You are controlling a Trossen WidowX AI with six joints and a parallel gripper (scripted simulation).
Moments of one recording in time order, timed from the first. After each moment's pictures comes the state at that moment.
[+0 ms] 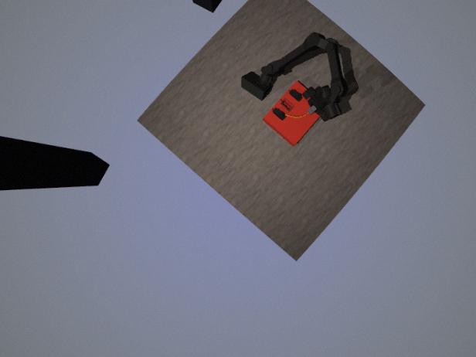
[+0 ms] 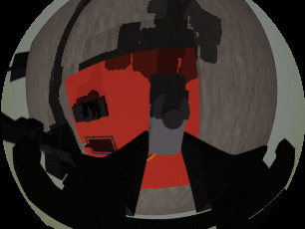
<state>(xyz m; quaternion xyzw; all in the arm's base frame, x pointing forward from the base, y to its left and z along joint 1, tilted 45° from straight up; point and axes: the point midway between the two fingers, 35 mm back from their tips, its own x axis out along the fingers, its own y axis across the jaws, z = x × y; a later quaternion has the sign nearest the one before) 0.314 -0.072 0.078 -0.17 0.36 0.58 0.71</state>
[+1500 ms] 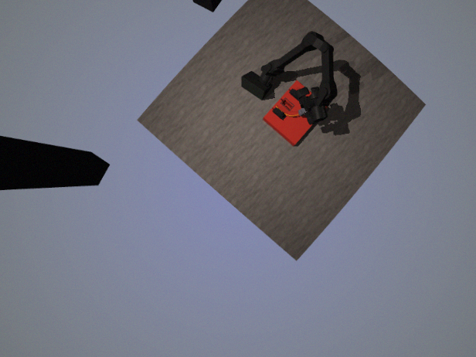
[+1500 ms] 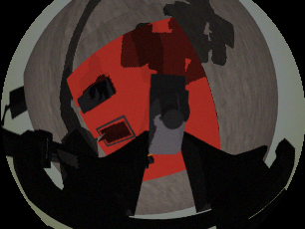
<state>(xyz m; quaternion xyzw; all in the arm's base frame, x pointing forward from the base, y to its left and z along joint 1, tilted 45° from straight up) 0.274 -0.110 0.051 -0.07 0.44 0.52 0.73</state>
